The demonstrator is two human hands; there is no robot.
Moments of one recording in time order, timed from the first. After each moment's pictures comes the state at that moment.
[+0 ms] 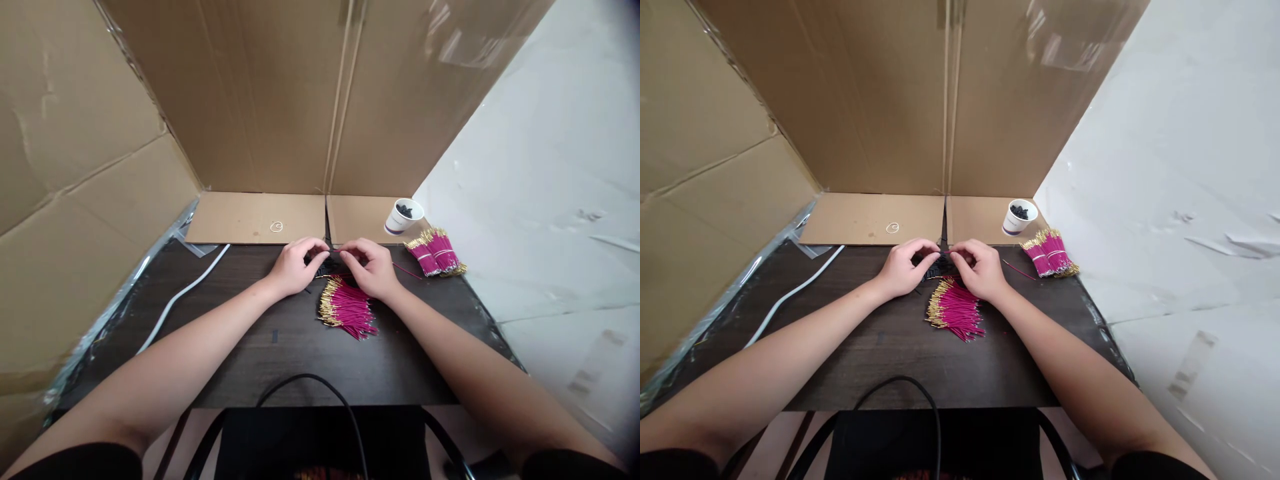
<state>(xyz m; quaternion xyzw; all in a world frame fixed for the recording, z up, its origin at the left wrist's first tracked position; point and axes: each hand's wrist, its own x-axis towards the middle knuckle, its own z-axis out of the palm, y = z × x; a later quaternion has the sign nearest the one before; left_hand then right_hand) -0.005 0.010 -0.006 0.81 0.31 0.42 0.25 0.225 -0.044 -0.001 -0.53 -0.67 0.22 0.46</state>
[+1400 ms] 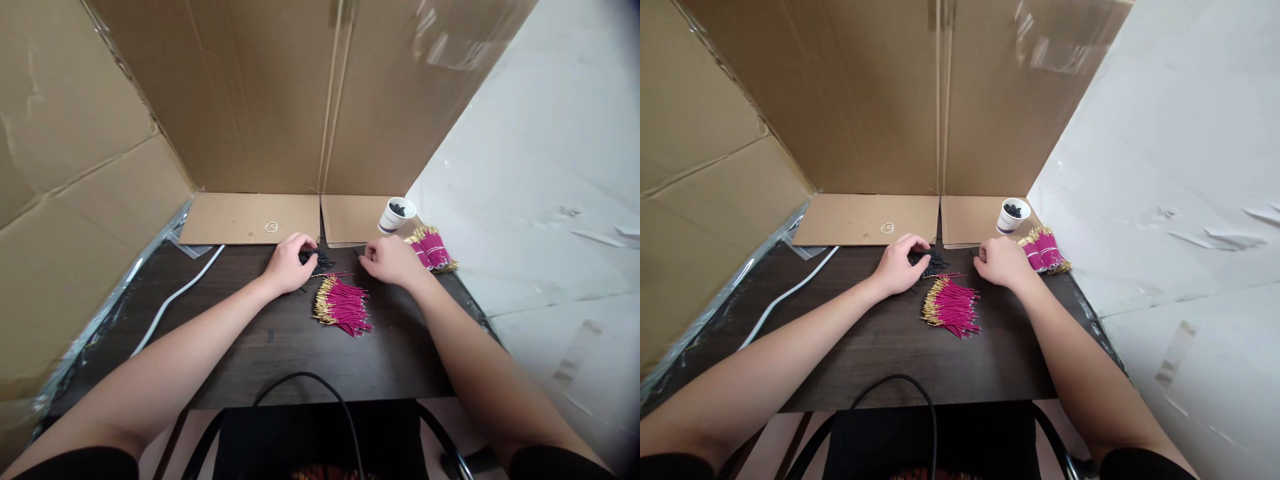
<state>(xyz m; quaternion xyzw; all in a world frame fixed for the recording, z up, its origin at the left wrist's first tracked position) -0.007 0.019 -0.014 0.81 0.36 0.40 0.22 0.279 -0.037 0.034 -0.71 -0.69 0.08 0.11</state>
